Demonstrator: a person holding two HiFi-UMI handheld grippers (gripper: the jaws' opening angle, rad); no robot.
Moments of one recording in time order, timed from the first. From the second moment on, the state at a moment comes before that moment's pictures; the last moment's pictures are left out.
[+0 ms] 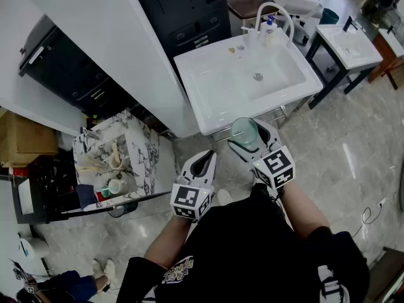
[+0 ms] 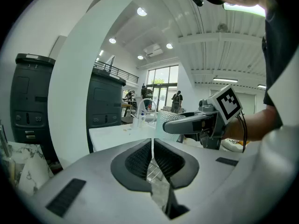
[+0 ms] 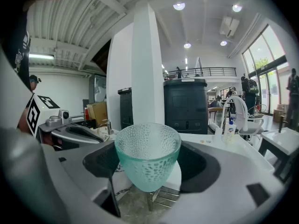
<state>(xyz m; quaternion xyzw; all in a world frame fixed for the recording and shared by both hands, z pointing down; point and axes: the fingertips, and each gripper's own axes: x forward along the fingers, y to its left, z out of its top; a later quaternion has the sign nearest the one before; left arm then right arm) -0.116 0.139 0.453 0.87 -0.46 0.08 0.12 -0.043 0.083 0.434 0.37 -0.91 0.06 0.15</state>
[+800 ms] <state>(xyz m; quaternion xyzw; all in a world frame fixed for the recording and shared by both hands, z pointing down) -0.113 0.124 0.446 0.87 -0.47 0.08 0.12 -0.033 0.074 0.422 0.37 -0.92 0.06 0.13</state>
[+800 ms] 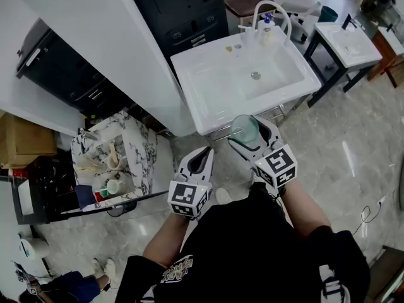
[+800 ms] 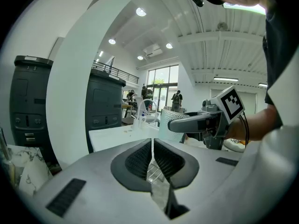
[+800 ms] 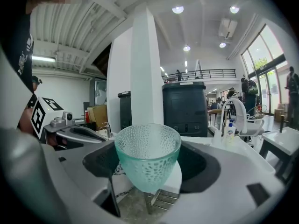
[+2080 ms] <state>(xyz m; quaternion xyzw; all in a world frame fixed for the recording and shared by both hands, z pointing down) -0.042 0.028 0.437 0.82 -0.55 0.08 0.11 0.045 -0.034 0.418 0.30 -0.94 0.06 0.13</state>
